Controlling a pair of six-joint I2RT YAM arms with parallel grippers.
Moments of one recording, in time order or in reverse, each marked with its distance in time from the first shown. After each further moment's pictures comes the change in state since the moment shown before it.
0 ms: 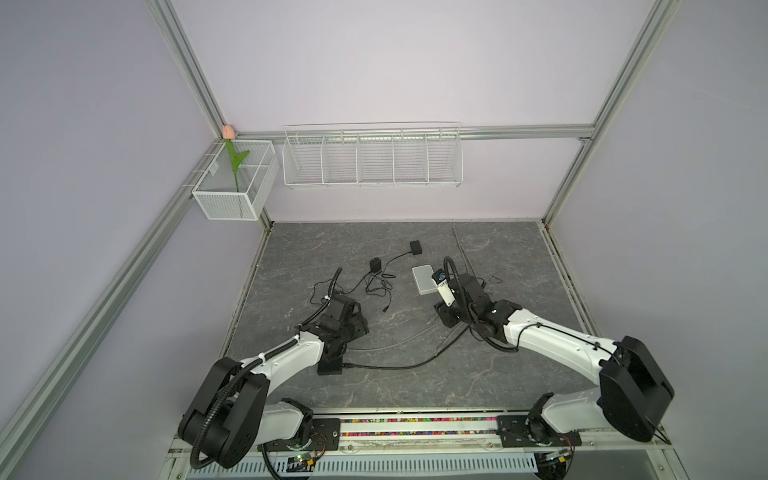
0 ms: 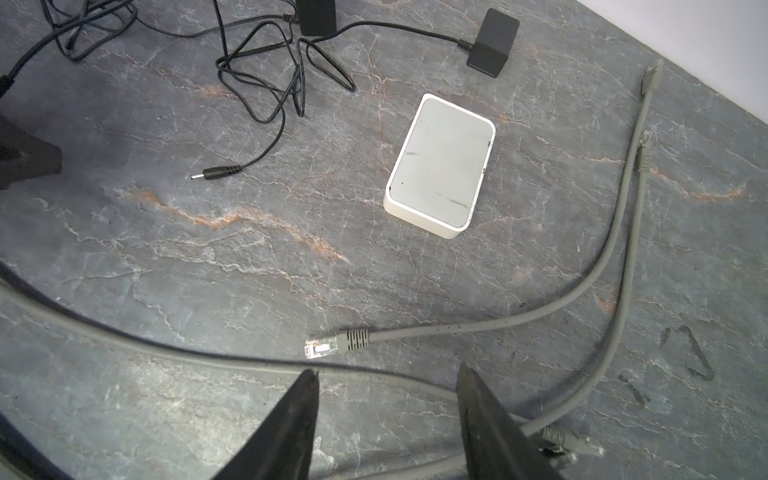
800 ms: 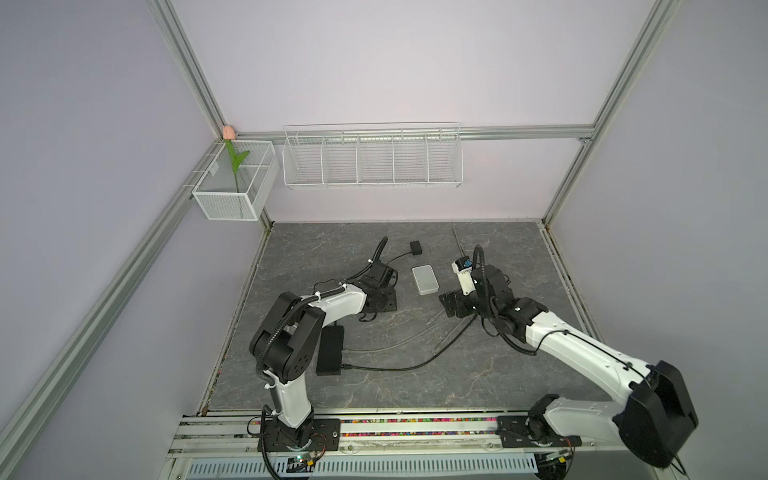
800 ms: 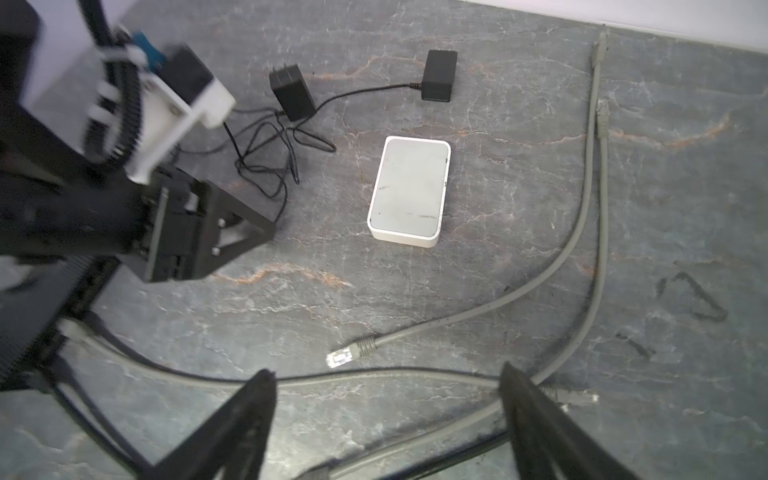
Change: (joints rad) left arm -0.126 0.573 0.587 -0.168 0.005 0.217; right arm -0.114 -0.192 -0.029 -0.040 -0.116 0.203
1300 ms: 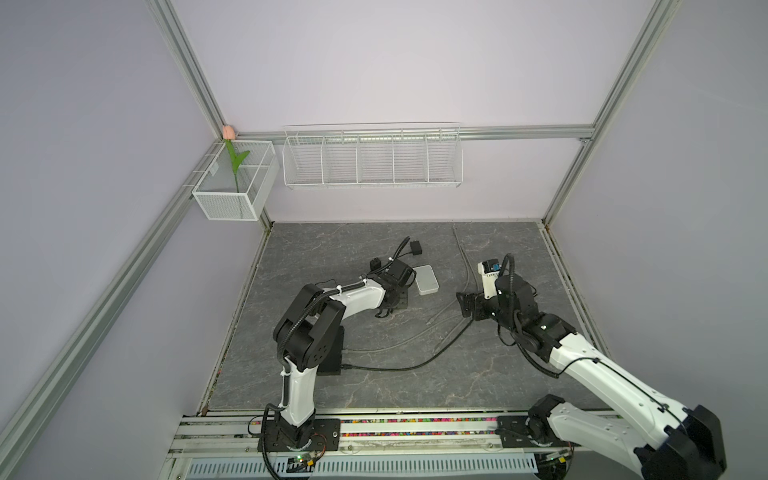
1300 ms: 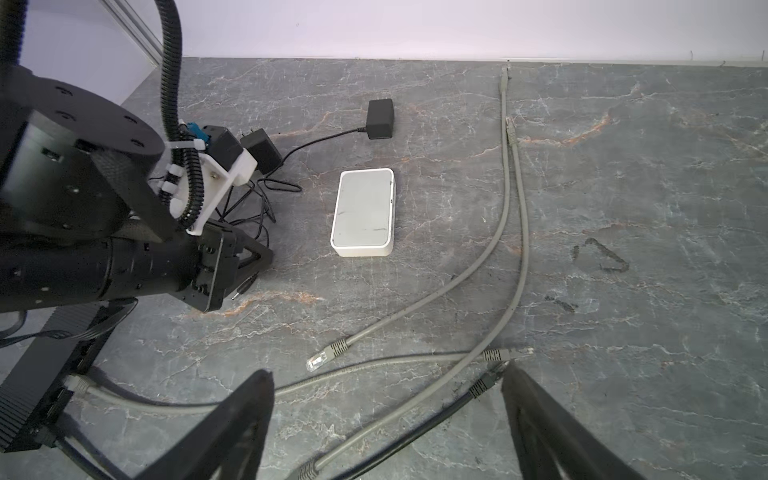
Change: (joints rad) left arm -0.079 0.128 0.153 -0.072 -0.153 0.046; right arm -0.049 -0.180 -0.081 -0.017 0.074 0.086
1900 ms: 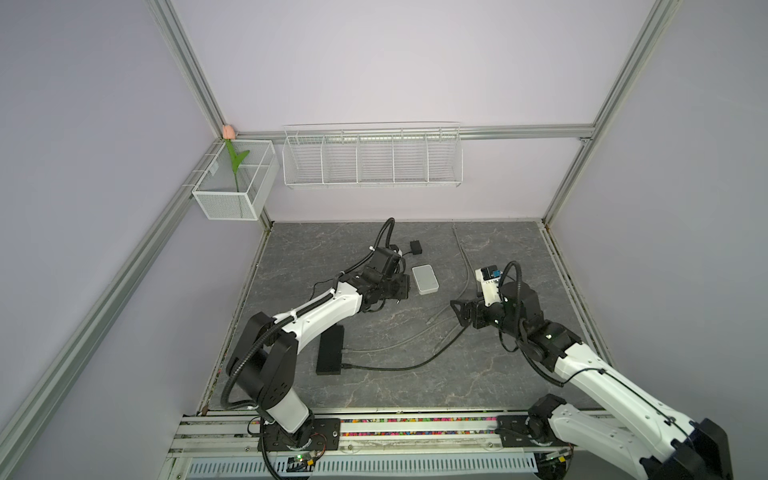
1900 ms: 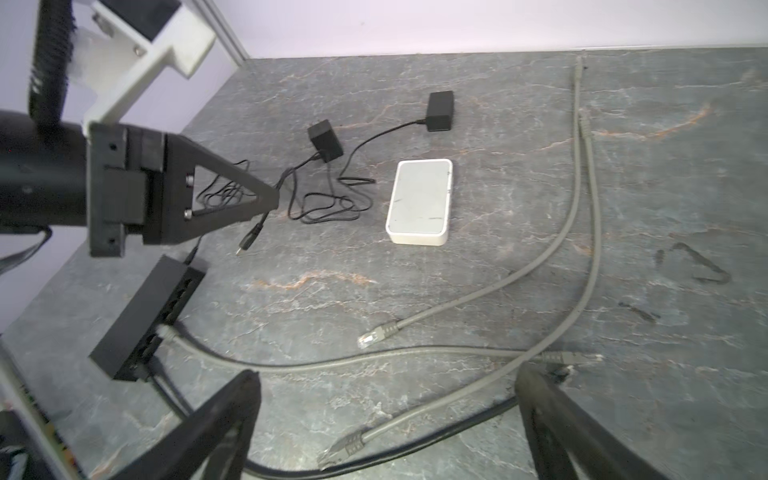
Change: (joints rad) left arm 0.008 -0.381 -0.112 0.093 0.275 0.008; right arm -0.006 -0.092 -0.098 0.098 -0.222 -0.005
